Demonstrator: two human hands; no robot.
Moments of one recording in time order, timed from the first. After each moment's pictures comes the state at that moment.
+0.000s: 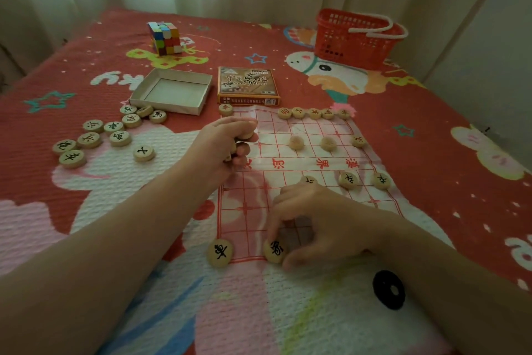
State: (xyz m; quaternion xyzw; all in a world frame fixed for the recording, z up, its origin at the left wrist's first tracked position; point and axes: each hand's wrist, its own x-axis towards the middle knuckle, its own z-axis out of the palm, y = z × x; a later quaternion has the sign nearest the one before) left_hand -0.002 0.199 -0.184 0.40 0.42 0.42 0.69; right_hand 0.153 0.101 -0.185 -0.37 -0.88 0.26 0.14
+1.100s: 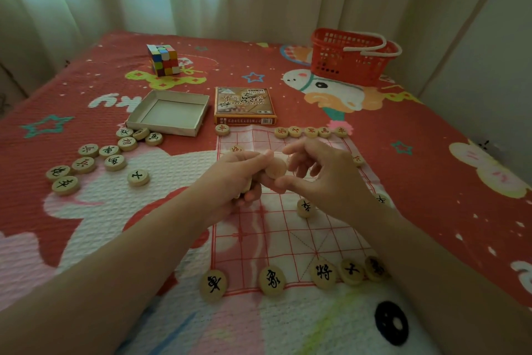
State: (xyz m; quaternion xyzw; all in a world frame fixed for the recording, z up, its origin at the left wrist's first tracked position) left_hand 0.003 0.184 -0.179 0.55 0.36 0.30 0.69; right_hand 0.165 0.142 -0.177 -0.55 -0.71 0.14 0.41
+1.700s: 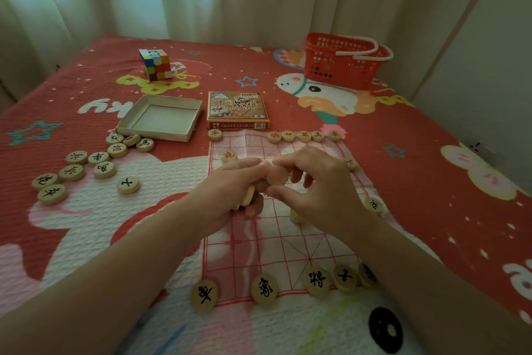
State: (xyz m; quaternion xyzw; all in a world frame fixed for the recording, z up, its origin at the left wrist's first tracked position) left_hand 0.008 0.176 -0.175 0.55 0.37 0.28 0.70; right_hand 0.159 0.138 -0.179 -0.52 -0.75 0.04 0.42
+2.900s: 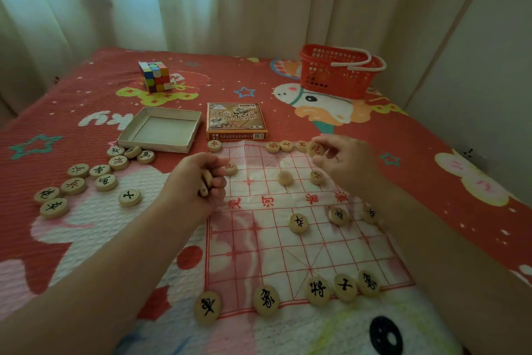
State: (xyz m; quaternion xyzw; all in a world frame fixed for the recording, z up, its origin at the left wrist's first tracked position) left_hand -0.009 0.209 -0.172 0.24 0.46 0.42 0.74; right_hand 0.224 0.174 -0.169 -0.66 -0.68 0.02 0.33
